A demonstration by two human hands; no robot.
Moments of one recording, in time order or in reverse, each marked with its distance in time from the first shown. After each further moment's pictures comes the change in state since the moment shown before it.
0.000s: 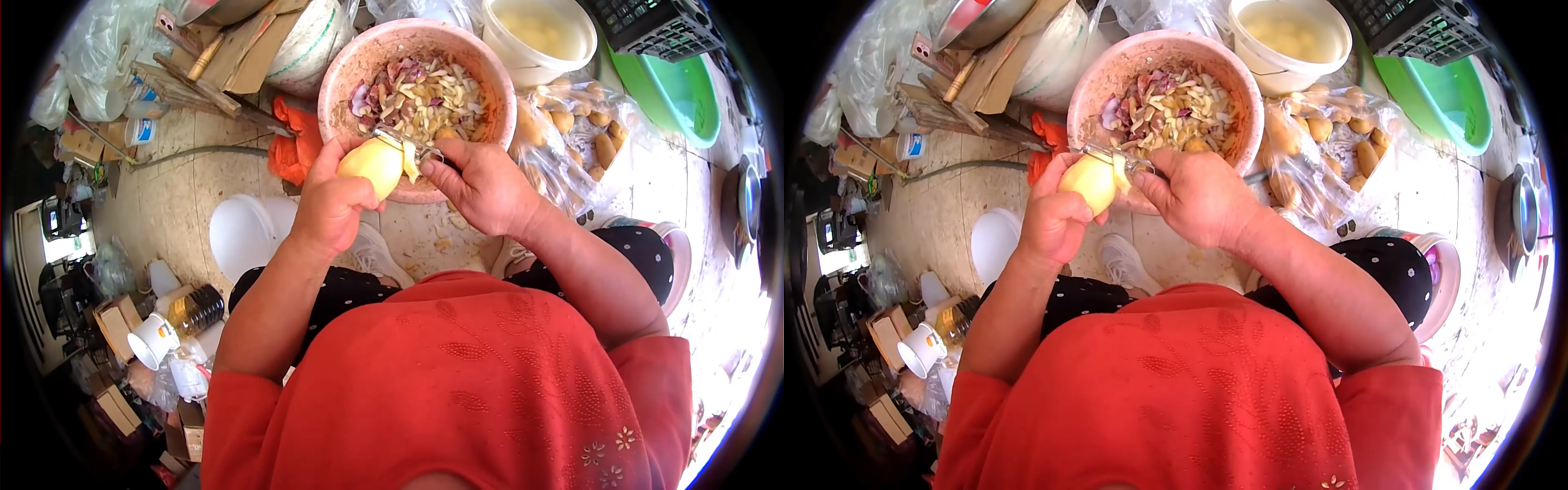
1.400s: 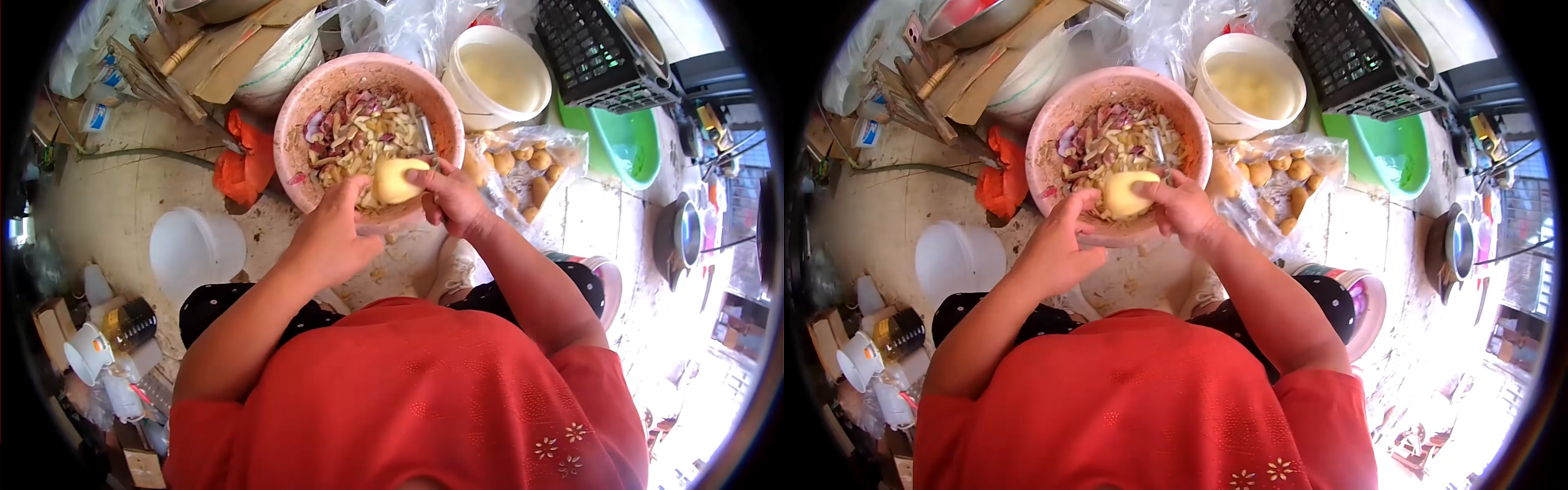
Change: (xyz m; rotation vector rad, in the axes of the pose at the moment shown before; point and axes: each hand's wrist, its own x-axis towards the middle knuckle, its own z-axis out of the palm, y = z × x) left_hand 0.000 -0.004 0.034 0.926 -0.067 0.081; right_hand 0.025 0.055 -0.004 0.988 0.046 0.528
